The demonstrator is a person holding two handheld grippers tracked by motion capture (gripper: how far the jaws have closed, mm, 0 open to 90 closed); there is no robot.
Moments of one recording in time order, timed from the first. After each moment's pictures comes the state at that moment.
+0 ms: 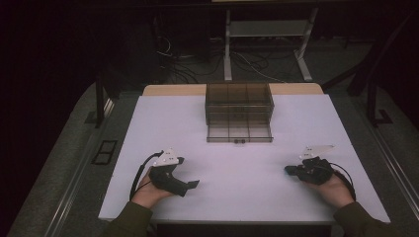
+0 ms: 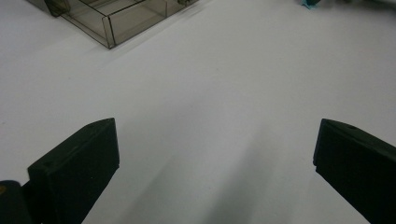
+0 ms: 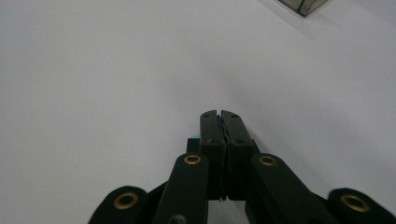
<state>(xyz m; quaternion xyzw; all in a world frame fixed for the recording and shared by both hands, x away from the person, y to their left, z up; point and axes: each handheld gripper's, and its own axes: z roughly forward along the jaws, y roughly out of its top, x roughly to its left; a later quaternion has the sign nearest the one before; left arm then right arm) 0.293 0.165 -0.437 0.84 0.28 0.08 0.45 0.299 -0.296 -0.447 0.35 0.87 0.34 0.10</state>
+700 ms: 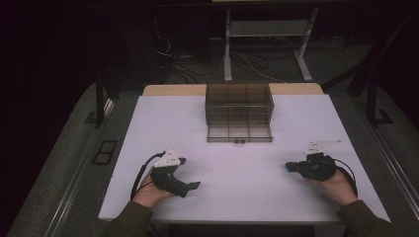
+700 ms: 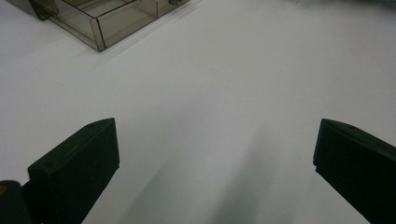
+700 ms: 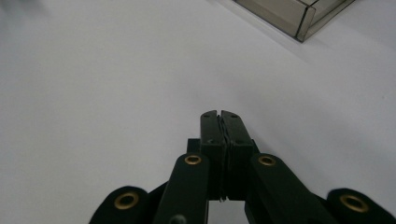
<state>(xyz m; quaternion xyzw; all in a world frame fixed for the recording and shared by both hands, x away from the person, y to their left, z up) 0.293 0.161 -0.440 0.85 0.26 0.07 0.46 0.303 -0.302 -0.433 0.35 0.85 0.38 0.07</state>
